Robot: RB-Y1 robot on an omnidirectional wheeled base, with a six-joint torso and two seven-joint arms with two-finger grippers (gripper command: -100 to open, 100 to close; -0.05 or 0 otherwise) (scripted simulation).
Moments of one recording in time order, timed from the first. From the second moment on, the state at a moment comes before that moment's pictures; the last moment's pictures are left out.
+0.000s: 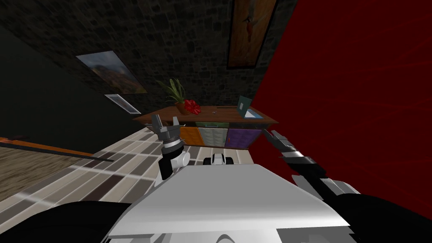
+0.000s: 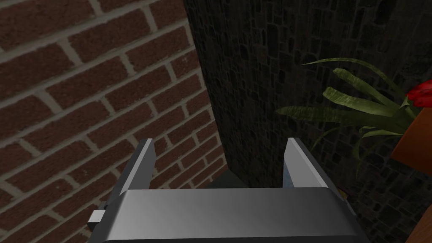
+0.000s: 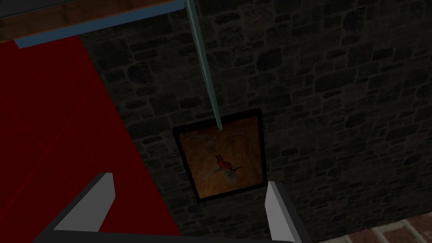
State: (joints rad) left arm 0.47 0.00 0.01 -2.40 0.12 -0.57 -0.08; right arm 0.86 -0.45 -0.44 -2.28 0.30 -0.35 0.26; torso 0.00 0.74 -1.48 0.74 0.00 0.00
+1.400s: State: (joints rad) left arm 0.47 0.00 0.01 -2.40 0.12 -0.57 -0.08; right arm 1.15 -0.82 -0.84 -2.14 0.49 -0.08 0.33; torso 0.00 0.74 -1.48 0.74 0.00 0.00
